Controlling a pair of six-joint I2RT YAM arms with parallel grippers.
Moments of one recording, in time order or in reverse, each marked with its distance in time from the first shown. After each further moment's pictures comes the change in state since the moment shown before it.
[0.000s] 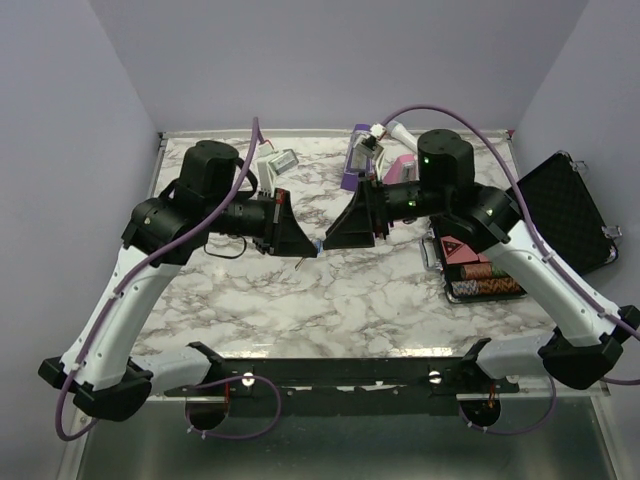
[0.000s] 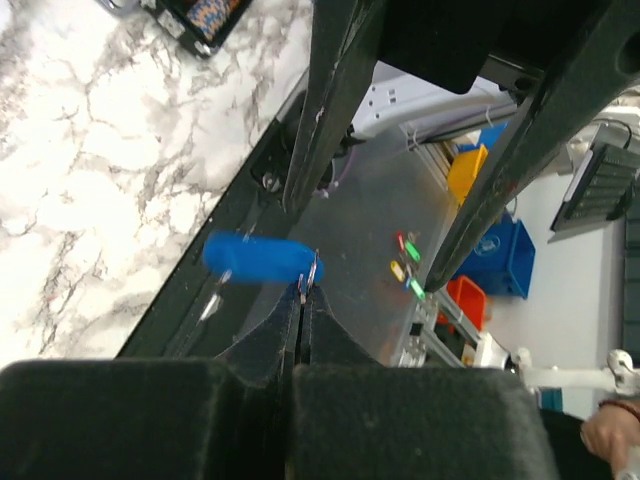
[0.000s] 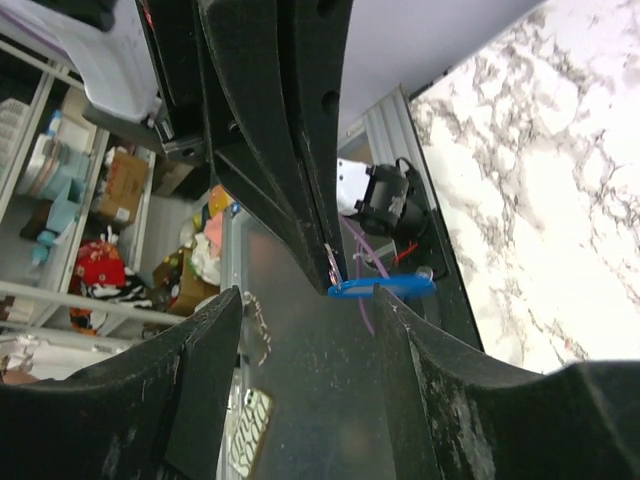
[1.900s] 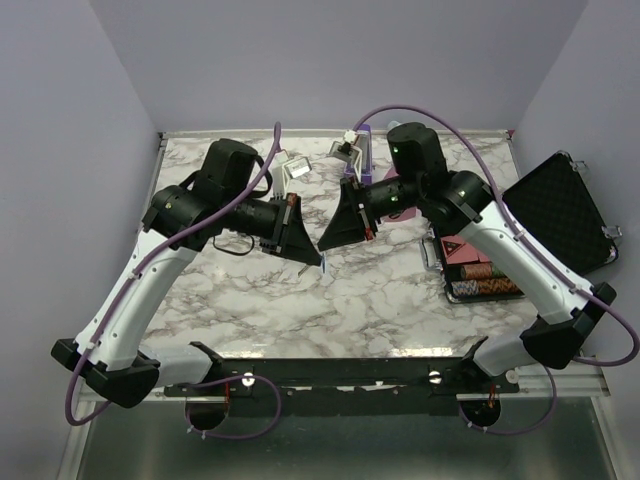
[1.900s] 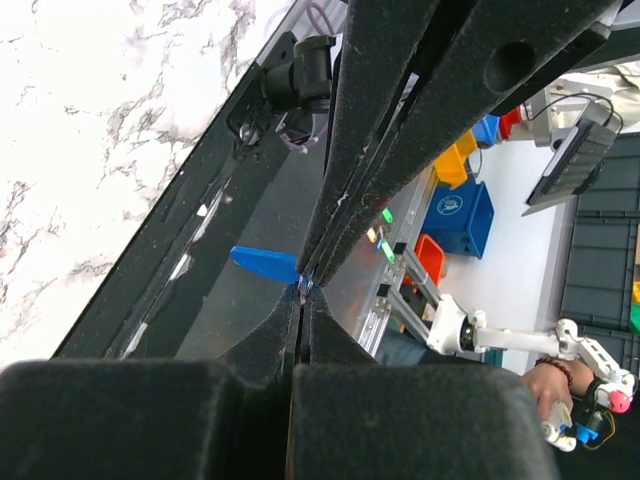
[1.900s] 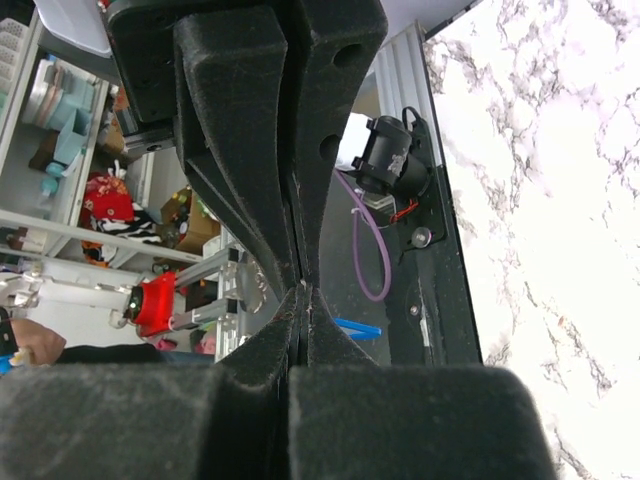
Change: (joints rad) left arm 0.004 0.102 0.022 -0.118 0.085 0.015; right arm -0.010 0.154 0.089 -0.150 -0.148 -0.164
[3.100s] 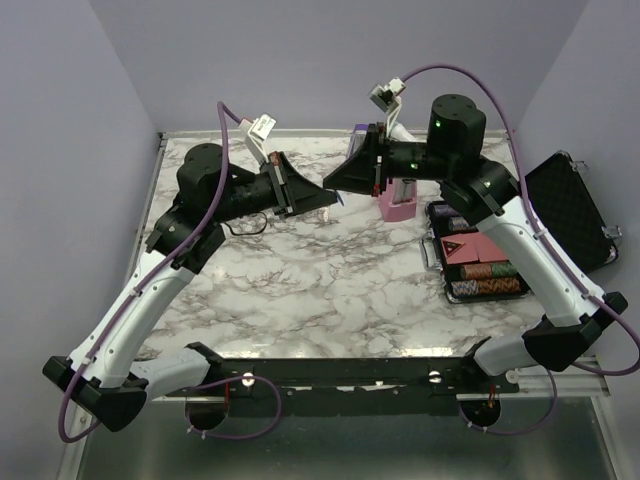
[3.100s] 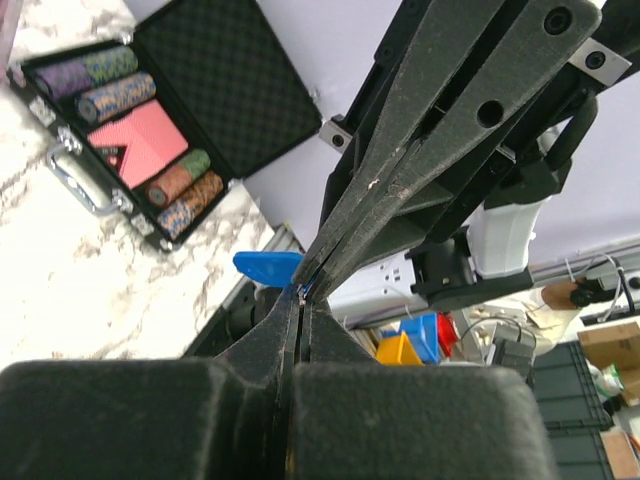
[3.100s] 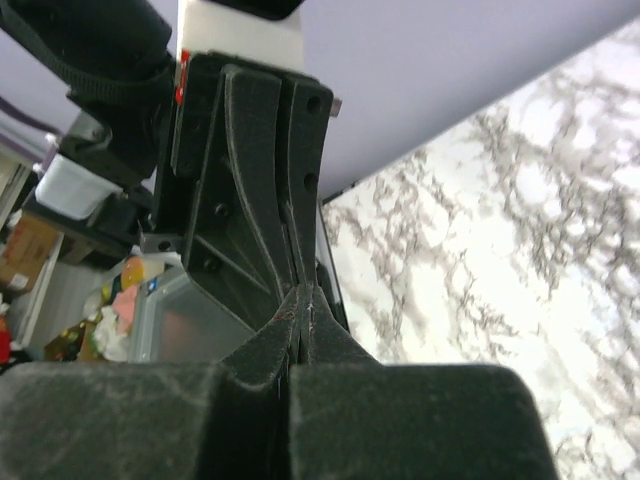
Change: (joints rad) left arm 0.013 -0.138 -0.294 0.832 -0.248 -0.531; right arm -0.103 -0.021 0.064 0.237 0.174 0.054
